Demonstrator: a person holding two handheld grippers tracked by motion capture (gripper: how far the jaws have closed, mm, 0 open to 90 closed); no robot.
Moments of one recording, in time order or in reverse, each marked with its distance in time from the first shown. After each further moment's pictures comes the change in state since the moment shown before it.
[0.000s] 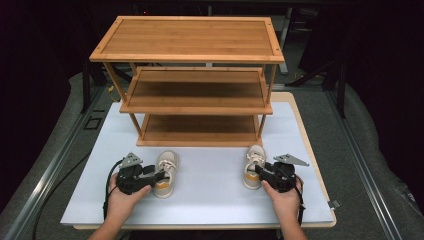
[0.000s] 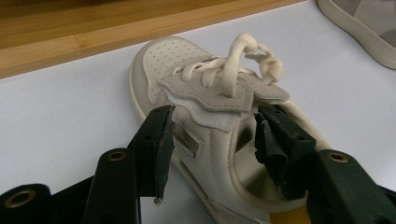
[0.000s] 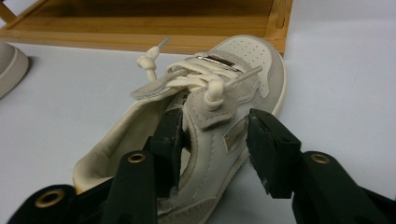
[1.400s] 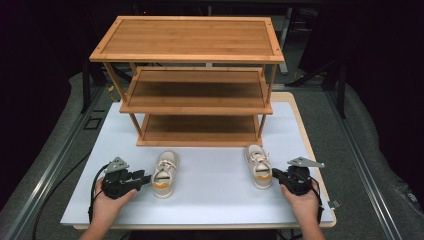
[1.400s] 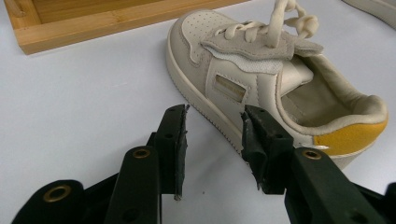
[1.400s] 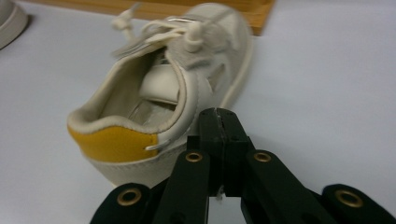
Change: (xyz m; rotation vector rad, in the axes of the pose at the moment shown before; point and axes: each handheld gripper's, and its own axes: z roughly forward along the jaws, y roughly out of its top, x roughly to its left) left arm 0.023 -0.018 -0.026 0.004 0.007 0.020; right arm -0.035 -0.009 -0.017 0.065 0.055 -0.104
